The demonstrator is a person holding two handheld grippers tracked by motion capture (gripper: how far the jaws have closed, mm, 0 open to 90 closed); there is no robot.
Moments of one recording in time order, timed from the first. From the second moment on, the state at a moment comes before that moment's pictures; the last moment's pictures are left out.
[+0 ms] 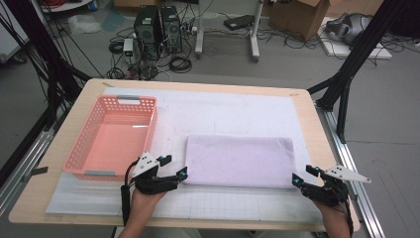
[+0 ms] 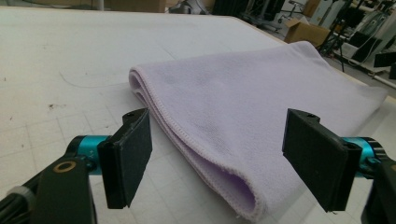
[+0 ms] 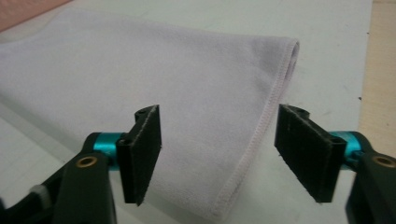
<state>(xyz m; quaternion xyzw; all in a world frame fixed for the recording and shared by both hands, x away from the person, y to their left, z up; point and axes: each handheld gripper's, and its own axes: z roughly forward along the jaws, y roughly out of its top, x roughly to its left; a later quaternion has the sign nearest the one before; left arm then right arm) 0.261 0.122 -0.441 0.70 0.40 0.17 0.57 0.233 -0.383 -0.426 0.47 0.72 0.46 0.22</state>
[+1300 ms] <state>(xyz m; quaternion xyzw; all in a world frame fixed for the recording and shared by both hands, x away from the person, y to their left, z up) 0.256 0.116 -0.440 0.71 0.40 0.16 0.56 0.238 -0.373 -0.415 0.45 0.72 0.47 0.24</state>
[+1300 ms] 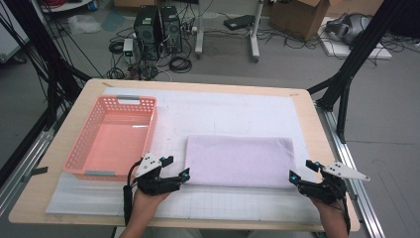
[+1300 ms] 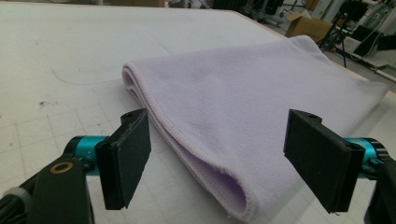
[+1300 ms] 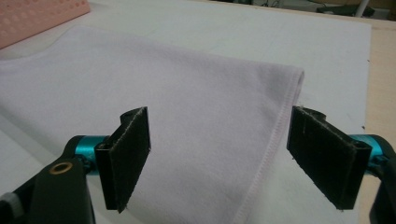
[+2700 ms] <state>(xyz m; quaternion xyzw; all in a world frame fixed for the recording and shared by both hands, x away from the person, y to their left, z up) 0.267 0.095 -0.454 0.76 0.45 0.09 0.45 0.367 -0.192 -0.387 0.31 0.84 0.43 0.12</state>
